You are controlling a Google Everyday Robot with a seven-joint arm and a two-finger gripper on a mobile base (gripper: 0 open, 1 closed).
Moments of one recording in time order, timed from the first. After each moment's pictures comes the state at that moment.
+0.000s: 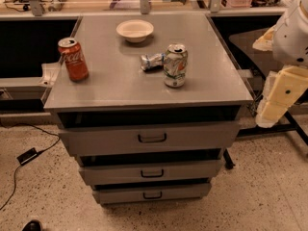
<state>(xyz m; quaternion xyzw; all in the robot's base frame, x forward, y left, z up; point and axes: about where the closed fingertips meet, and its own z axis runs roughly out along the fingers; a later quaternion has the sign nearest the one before) 0.438 -0.217 0.977 -0.60 0.78 -0.03 0.16</state>
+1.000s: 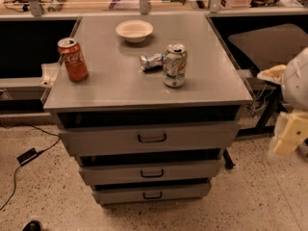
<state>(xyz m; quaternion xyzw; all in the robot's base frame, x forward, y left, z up) 0.418 -0.244 0.913 -0.64 0.75 -0.03 0.17</state>
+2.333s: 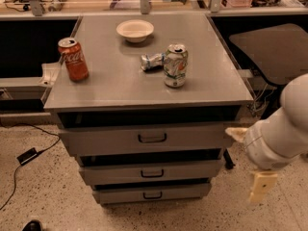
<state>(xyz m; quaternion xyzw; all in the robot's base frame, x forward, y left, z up) 0.387 -0.229 0.763 -0.70 0.70 0.00 0.12</state>
